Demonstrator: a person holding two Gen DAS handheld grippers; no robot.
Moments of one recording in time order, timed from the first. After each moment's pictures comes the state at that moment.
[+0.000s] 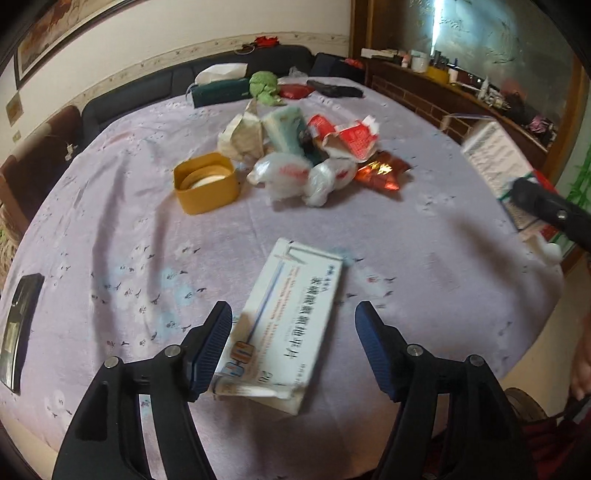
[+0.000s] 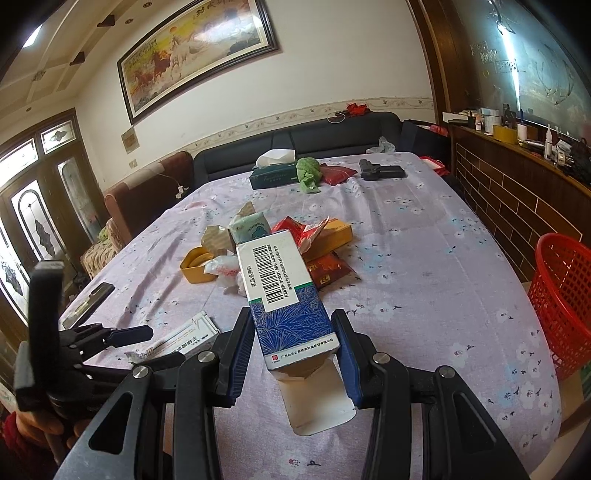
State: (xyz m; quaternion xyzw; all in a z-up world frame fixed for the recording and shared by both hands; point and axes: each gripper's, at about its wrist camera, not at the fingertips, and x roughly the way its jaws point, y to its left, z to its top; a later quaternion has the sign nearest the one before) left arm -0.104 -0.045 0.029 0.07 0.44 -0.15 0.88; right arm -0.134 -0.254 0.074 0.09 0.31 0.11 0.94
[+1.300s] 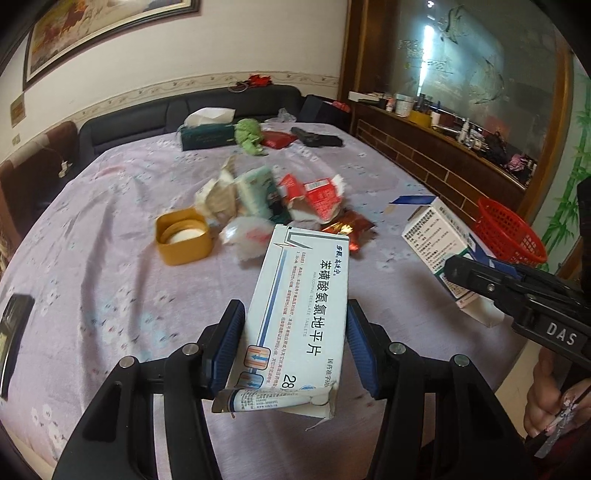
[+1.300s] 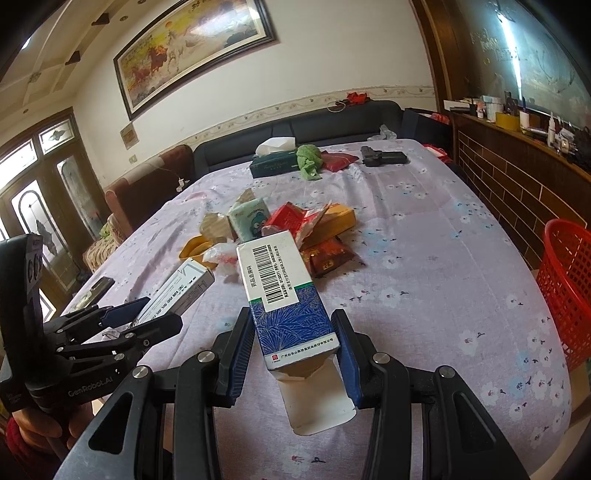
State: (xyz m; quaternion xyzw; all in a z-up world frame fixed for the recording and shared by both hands) left arm -0.115 -0.071 0.064 0.03 0.36 -0.19 0.91; right arm -0.129 -0.257 0.063 0.10 0.33 0.11 0.93
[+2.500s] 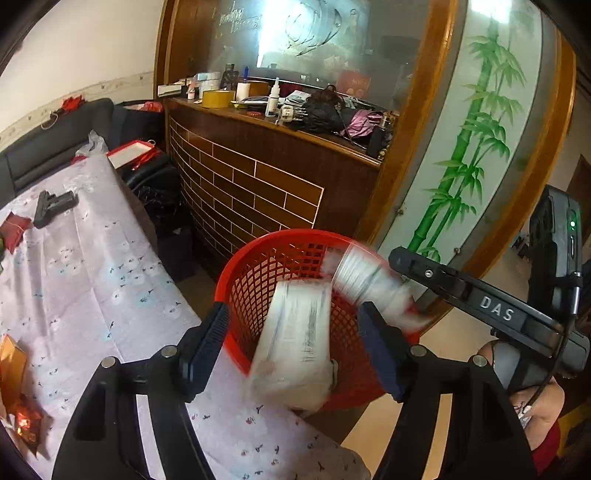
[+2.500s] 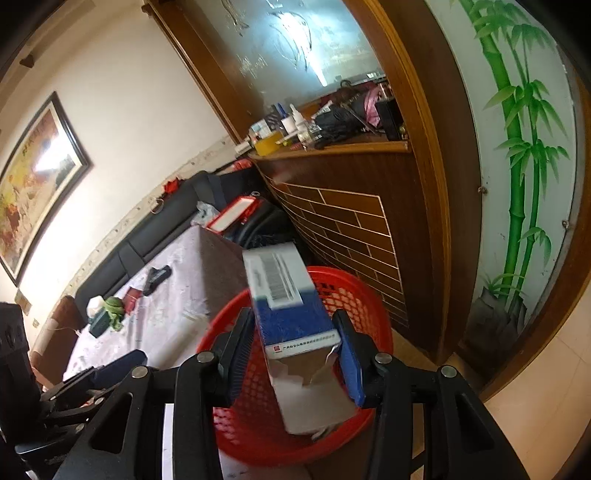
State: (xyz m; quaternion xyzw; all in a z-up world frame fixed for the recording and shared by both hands) left arm -0.064 -0.455 0.093 0.09 0.37 -0.45 0.81; right arm -0.175 -0.616 0.083 0.29 0.25 -0.17 0.91
